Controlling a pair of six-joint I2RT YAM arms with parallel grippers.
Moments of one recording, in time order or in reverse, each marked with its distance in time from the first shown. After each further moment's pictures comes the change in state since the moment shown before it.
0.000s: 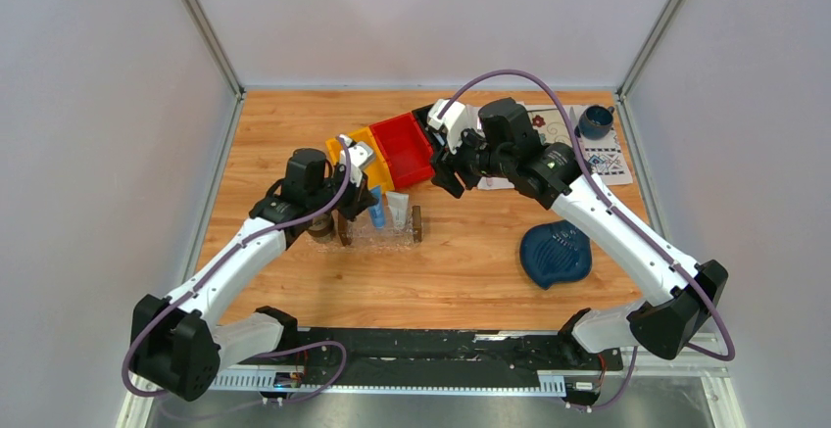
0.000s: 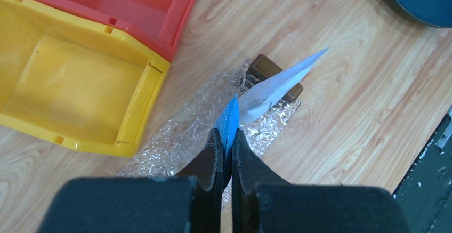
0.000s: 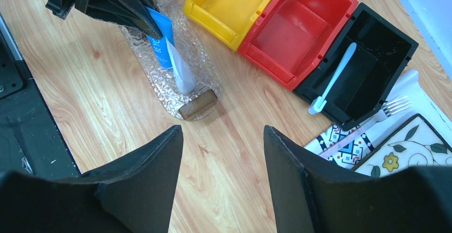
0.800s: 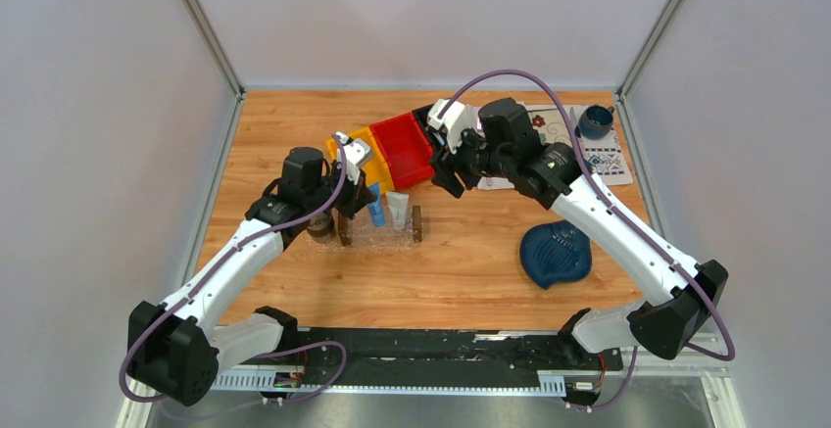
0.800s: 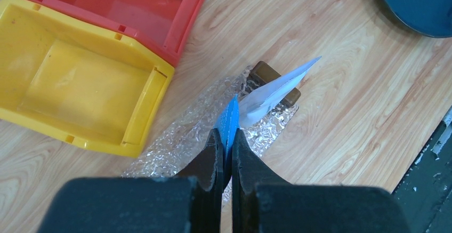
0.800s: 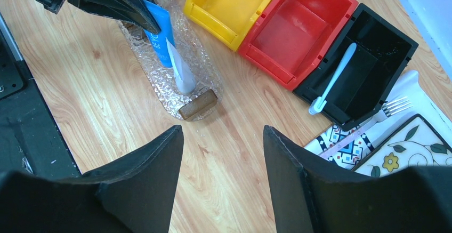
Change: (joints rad) left arm 0.001 -0.023 0.017 -0.017 -0.010 -0.015; right arm 0.001 0.000 0.001 0.000 0.000 0.000
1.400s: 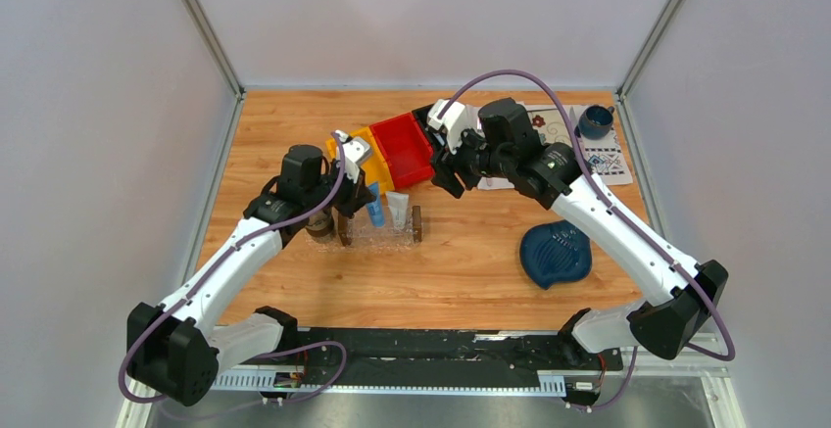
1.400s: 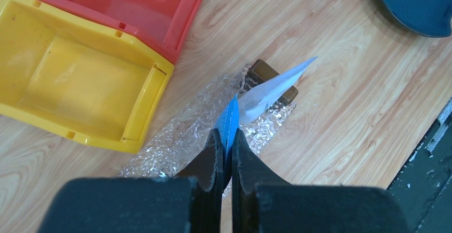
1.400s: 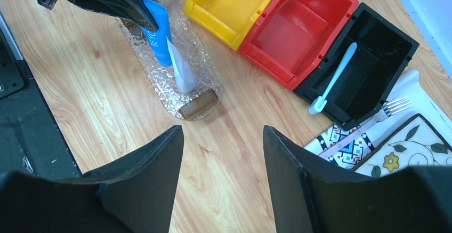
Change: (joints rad) left arm 0.001 0.000 0.028 -0.042 -0.001 -0.004; right arm 0.001 0.000 0.001 -0.004 0.000 0.000
